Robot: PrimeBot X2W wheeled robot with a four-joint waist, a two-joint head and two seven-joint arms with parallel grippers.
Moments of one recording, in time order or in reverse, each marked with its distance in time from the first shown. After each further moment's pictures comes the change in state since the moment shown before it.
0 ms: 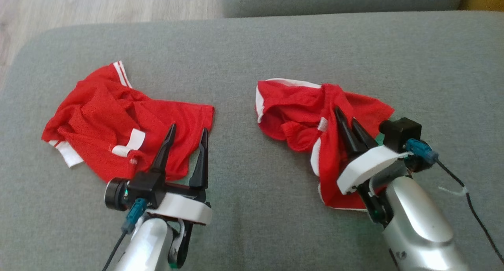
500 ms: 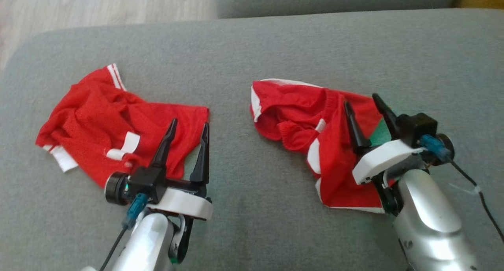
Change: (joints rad) left arm -0.023 0.000 -0.008 0.005 0.000 0.000 0.000; right arm -0.058 0.000 -0.129 0.145 -0.147 0.000 -0.072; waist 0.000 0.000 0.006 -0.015
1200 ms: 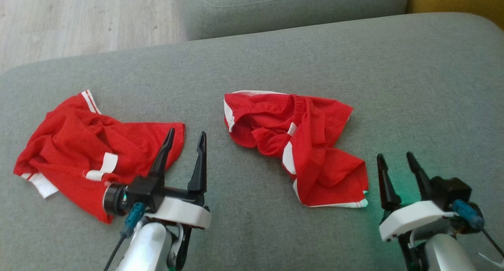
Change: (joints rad) left arm 0.043 0.000 0.016 -0.009 0.000 0.000 0.000; right arm 0.348 0.014 -0.161 -0.264 -0.003 0.000 0.006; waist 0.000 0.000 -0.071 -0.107
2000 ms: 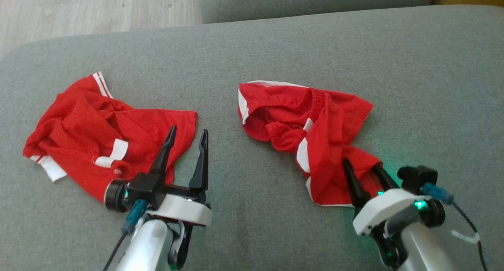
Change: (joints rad) left arm -0.012 0.000 -0.009 0.006 0.000 -0.001 0.000; right arm -0.087 0.001 0.159 0.134 0.204 0.000 0.136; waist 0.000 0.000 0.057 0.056
